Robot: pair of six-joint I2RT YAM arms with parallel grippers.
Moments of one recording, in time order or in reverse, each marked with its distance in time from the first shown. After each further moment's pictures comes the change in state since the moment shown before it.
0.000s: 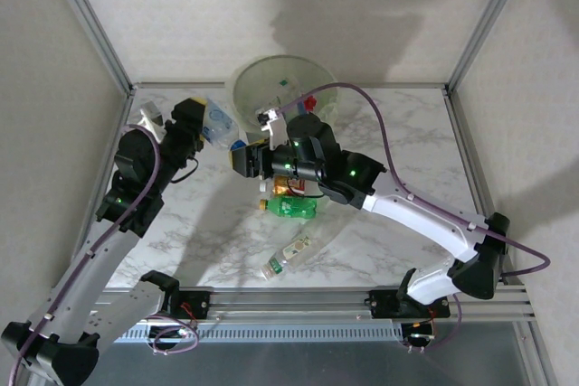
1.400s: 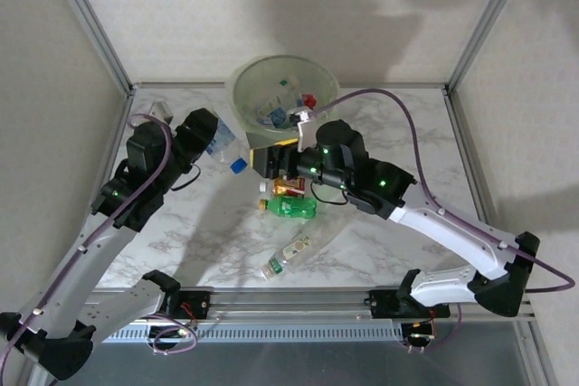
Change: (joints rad) left arm -0.106 0.052 0.145 -0.319 -0.154 0.245; right arm -0.023 -0.158 -0.105 -0.039 0.105 0.019
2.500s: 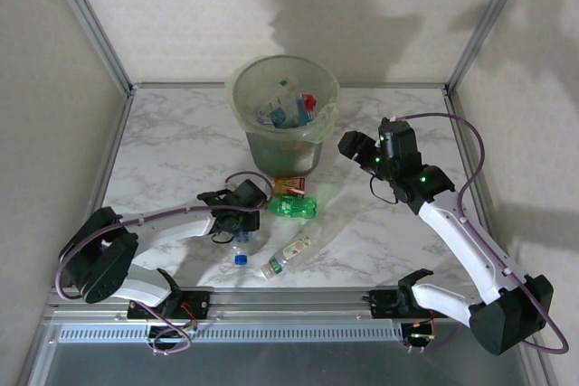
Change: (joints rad) left arm -0.319 0.468 -0.378 -0.128 -0.125 0.340; right arm -0.553 -0.195 -0.323 -0.187 0.053 0.240
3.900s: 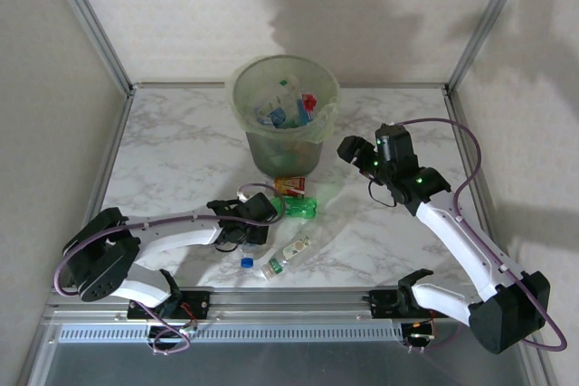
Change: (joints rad) left arm -0.139 0.022 0.002 -0.042 -0.039 0.056; right arm 0.000 0.008 -0.043 0.000 0.005 0.042
